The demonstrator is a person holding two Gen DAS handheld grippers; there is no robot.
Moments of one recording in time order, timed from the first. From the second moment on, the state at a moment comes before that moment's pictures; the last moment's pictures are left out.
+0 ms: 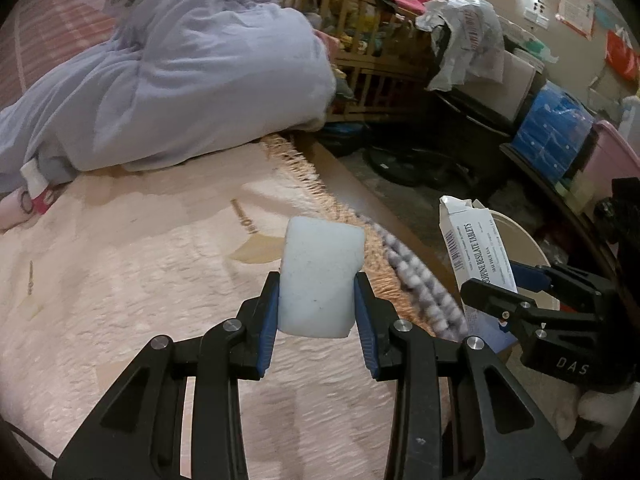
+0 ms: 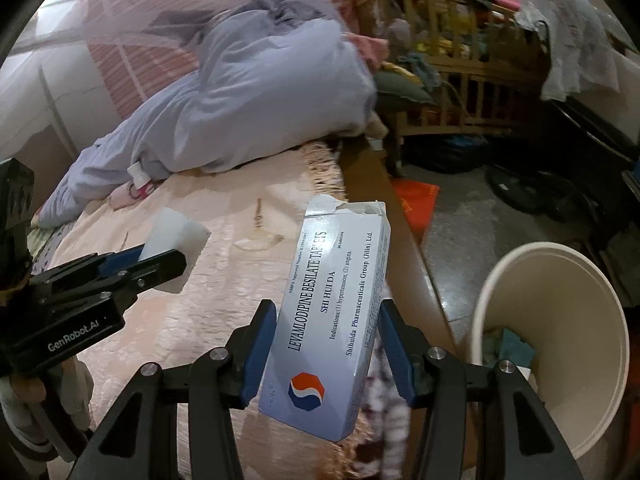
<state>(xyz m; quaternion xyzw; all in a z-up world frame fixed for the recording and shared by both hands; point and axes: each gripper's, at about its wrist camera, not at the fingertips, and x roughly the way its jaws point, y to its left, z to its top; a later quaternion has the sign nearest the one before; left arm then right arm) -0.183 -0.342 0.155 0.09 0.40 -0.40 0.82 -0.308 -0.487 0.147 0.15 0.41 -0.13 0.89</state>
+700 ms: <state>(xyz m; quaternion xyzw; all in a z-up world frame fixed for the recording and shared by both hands) -0.210 -0.426 0.151 0.13 0.39 -0.47 0.79 -0.365 -0.554 0.144 0.20 0.39 -0.20 0.88</state>
